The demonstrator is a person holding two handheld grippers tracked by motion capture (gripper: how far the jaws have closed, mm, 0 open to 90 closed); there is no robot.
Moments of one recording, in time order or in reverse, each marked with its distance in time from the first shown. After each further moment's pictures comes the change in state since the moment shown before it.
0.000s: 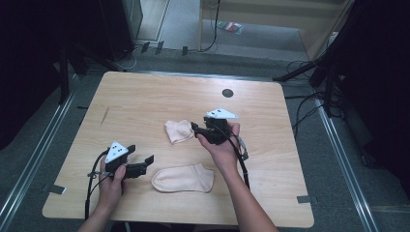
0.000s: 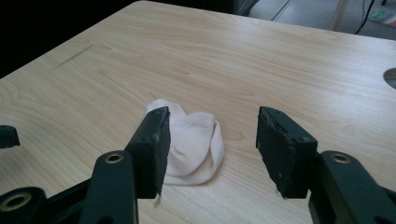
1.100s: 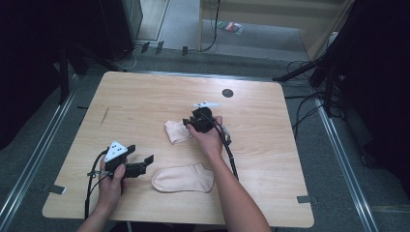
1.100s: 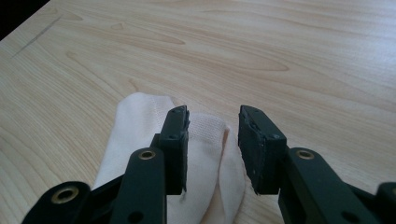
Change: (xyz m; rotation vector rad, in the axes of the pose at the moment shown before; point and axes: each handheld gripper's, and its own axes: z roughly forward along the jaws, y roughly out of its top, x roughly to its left) left arm 0.002 0.000 0.001 0.005 -0.006 -0.014; right arm -0.014 -0.001 0.089 0.176 0.054 0.116
